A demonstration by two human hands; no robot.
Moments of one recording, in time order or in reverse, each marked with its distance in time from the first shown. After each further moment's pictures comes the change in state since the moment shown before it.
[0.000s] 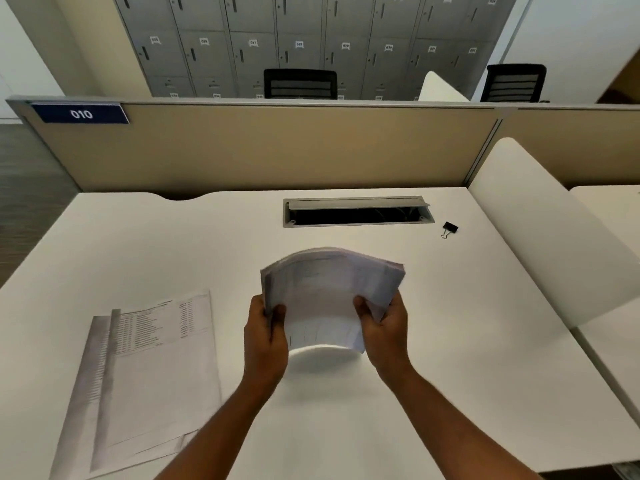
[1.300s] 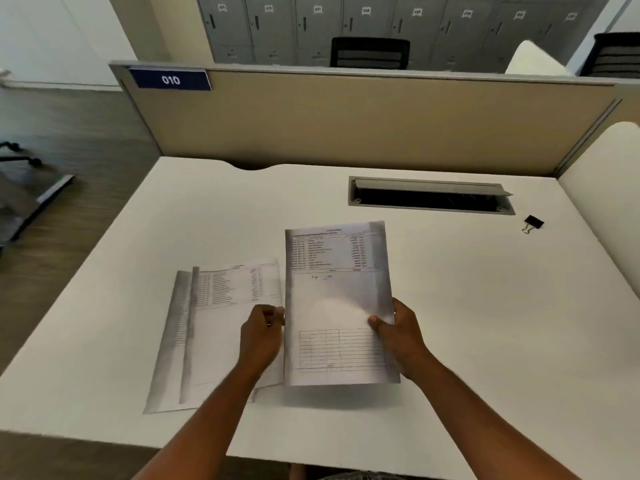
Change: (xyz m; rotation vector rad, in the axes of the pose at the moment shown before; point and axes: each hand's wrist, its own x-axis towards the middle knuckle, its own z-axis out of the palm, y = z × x) left_hand 0.015 -0.093 -0.103 0.389 -0.024 -0.481; right_hand -0.013 0.070 0.046 -0.330 -0.299 0.359
